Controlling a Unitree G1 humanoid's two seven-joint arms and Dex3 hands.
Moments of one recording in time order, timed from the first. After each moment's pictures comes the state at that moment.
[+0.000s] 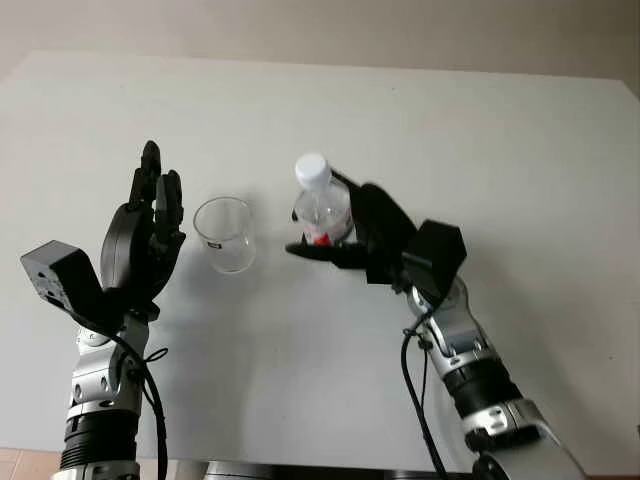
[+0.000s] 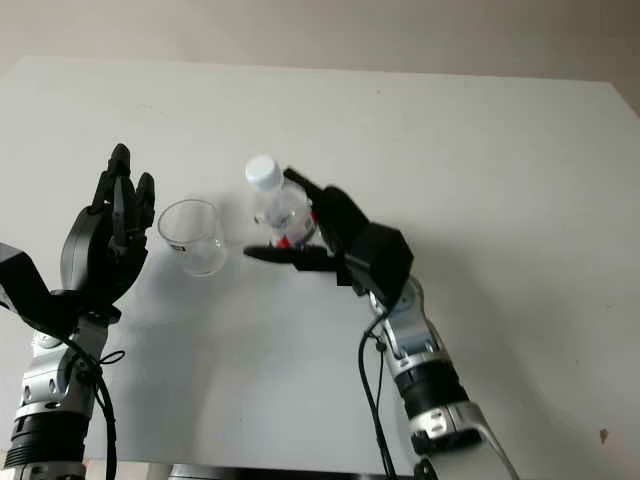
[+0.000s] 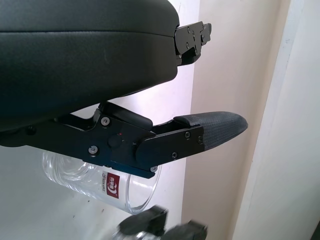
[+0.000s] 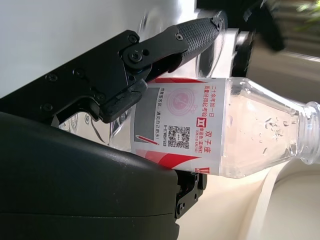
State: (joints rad) left arm -0.31 0.22 0.28 0.25 -0.34 -0.07 -0.31; right arm -0.65 -0.13 0.11 0.63 -0.13 -0.35 0.23
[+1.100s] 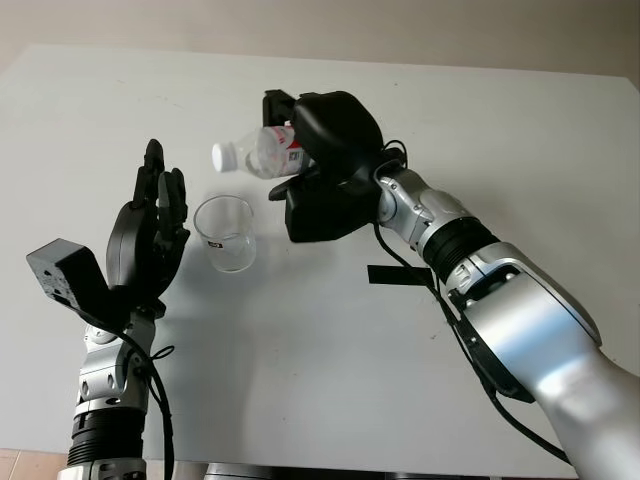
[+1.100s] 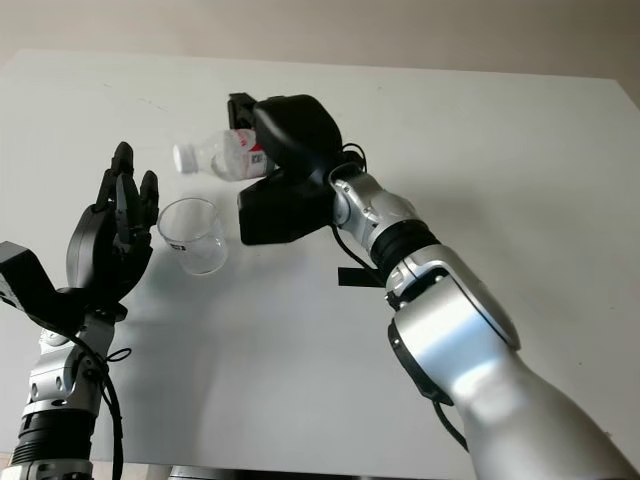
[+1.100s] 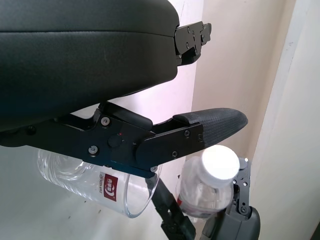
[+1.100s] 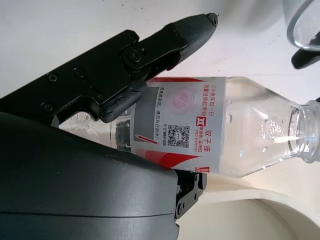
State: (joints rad) left arm -0.32 0.20 0.27 0.25 -0.34 -0.07 -0.29; right arm -1.24 -0.18 0.57 1.25 -0.81 -0.41 -0.44
